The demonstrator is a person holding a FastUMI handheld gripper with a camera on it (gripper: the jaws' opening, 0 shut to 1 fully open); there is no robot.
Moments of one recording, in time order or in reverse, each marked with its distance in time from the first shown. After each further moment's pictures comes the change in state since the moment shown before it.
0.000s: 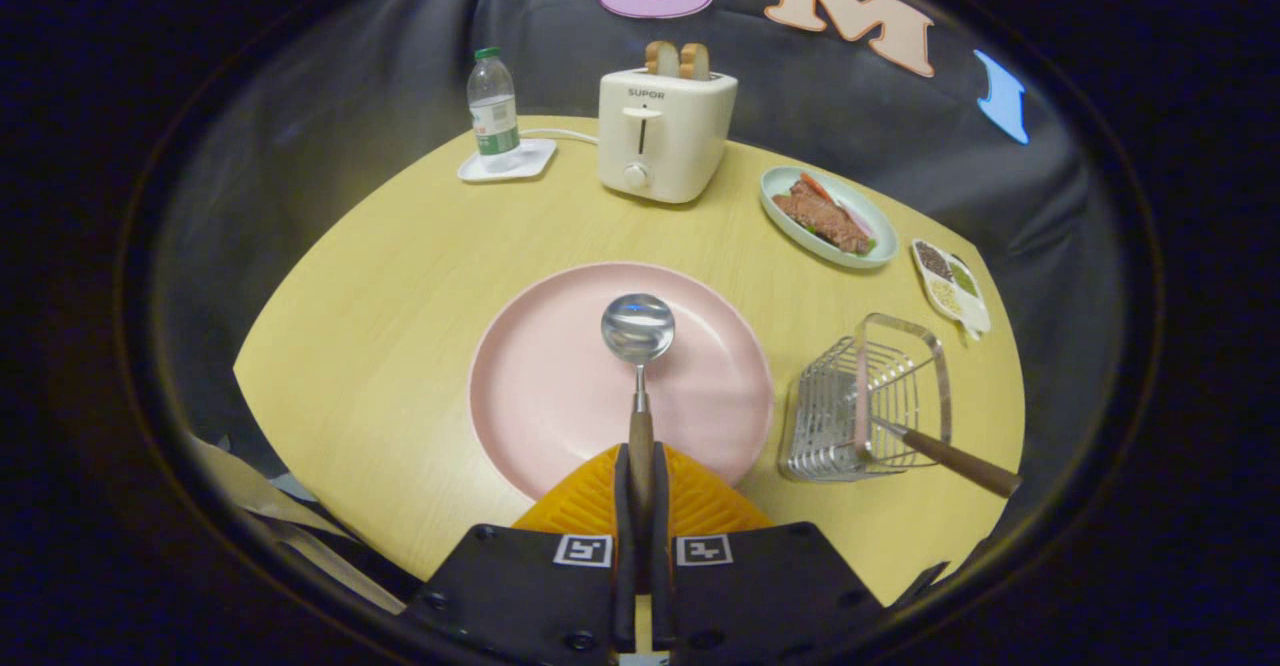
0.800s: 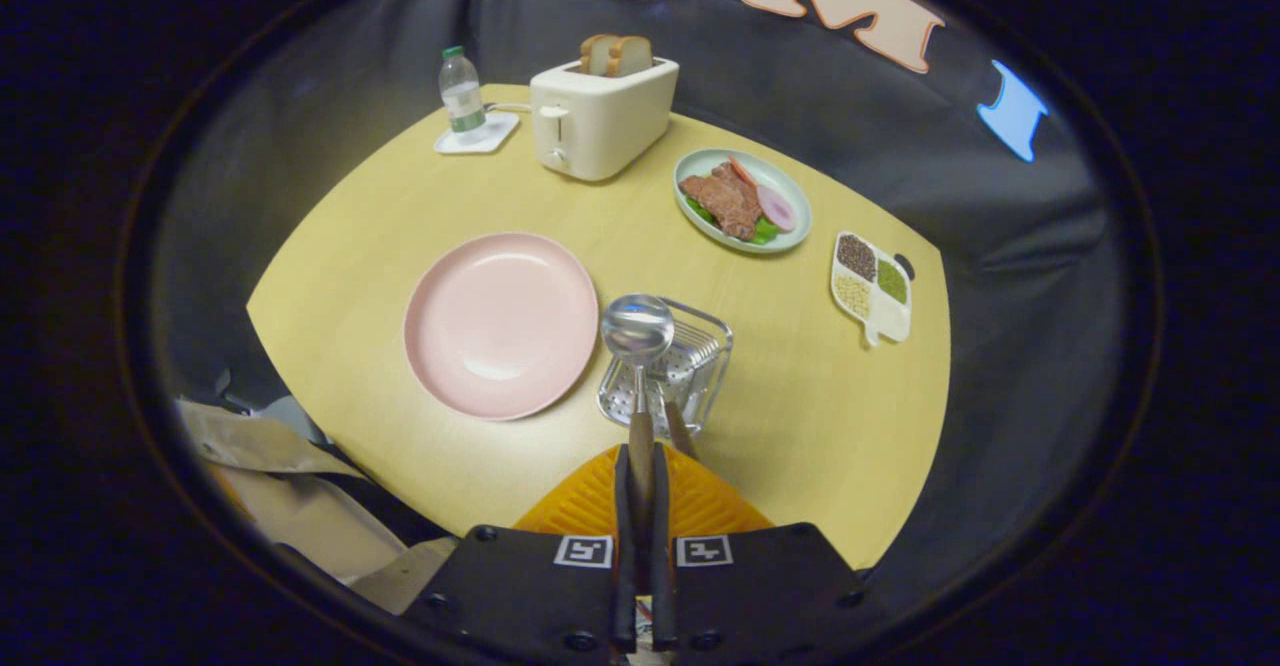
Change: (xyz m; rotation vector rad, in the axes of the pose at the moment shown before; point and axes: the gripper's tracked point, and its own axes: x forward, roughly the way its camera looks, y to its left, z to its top) arm -0.071 -0.142 0.005 -0.161 0.205 -0.014
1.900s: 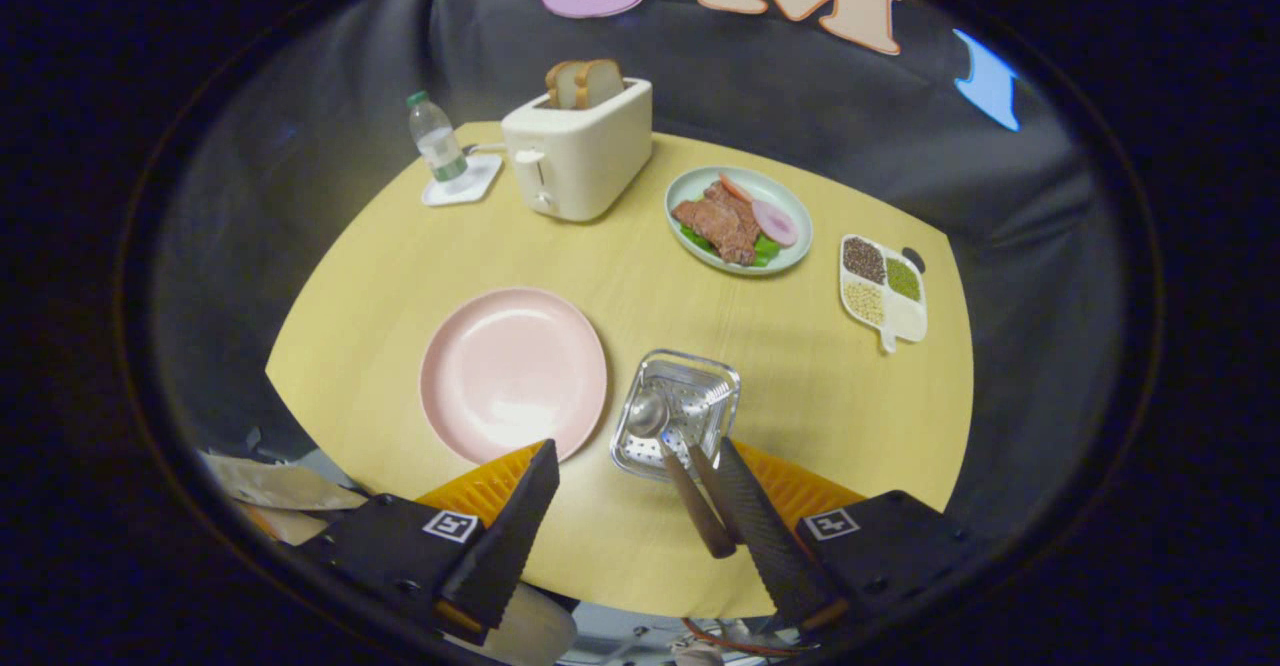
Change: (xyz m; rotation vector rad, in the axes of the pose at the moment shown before) arm -0.001 0.024 0.048 0.220 -0.146 0.067
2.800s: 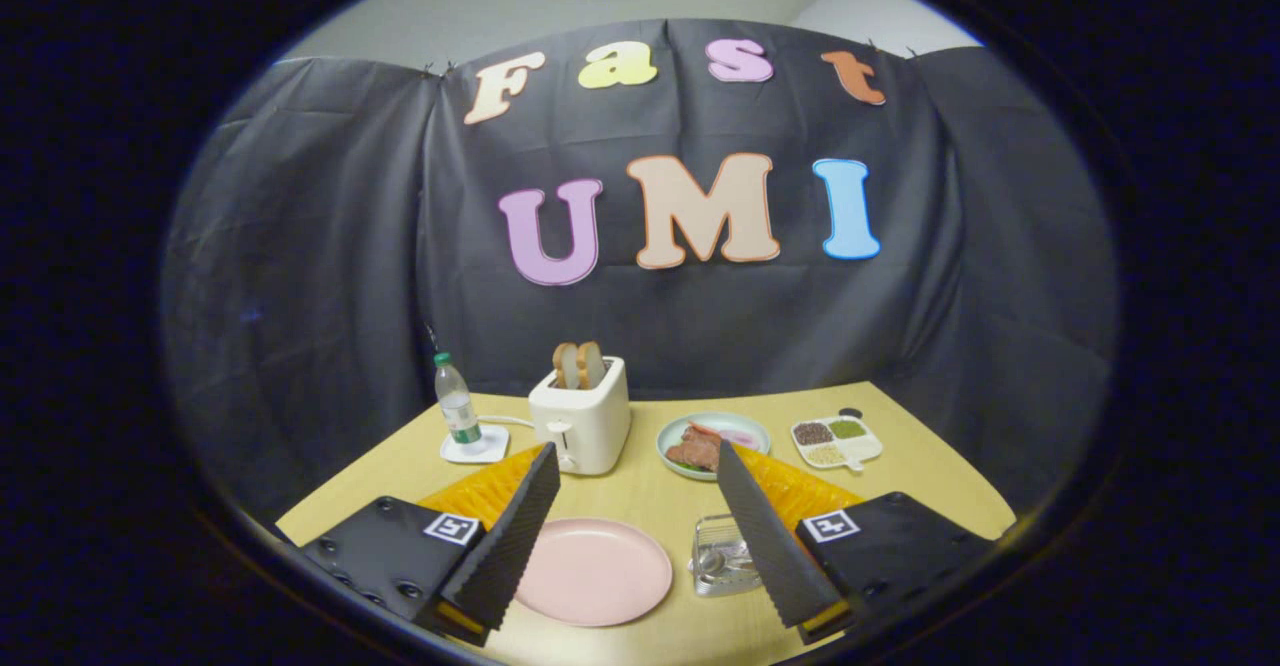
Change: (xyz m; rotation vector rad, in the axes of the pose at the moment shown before) arm -0.118 0.050 0.075 0.213 -0.887 -0.163
